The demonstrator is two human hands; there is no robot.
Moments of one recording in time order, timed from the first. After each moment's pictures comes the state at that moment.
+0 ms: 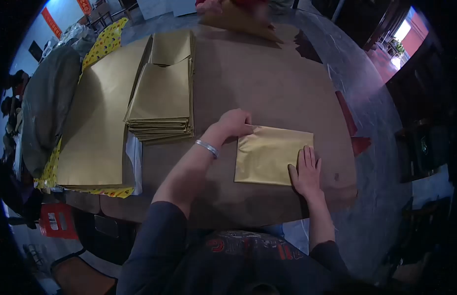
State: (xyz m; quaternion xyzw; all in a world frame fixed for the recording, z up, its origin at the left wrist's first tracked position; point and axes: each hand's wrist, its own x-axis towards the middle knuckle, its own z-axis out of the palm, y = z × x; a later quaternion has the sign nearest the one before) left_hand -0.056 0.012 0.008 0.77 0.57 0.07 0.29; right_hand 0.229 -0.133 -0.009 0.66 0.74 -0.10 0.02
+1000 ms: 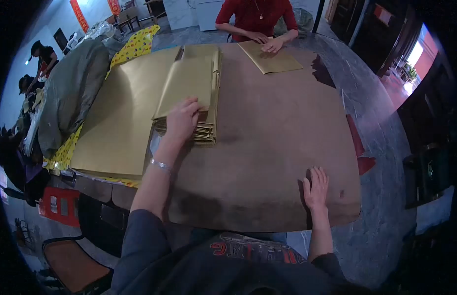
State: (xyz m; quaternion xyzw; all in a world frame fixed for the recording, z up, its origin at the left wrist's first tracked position) left_hand -0.224 -0.066 0.073 0.72 0.58 0.33 -0.17; right_hand 0.254 -0.144 -0.046 0.61 0.76 -0.05 -0.22
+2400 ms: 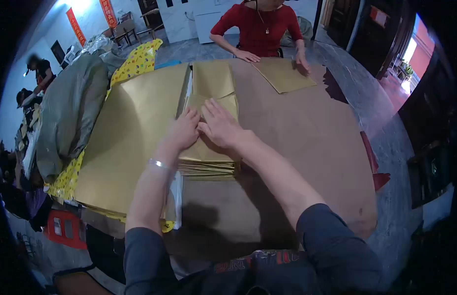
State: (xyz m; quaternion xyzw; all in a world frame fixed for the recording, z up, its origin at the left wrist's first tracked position) left_hand -0.335 0.011 0.072 0.74 0.67 0.03 -0.08; right_hand -0.160 0.064 0.065 0.26 0.92 -0.06 -0.28
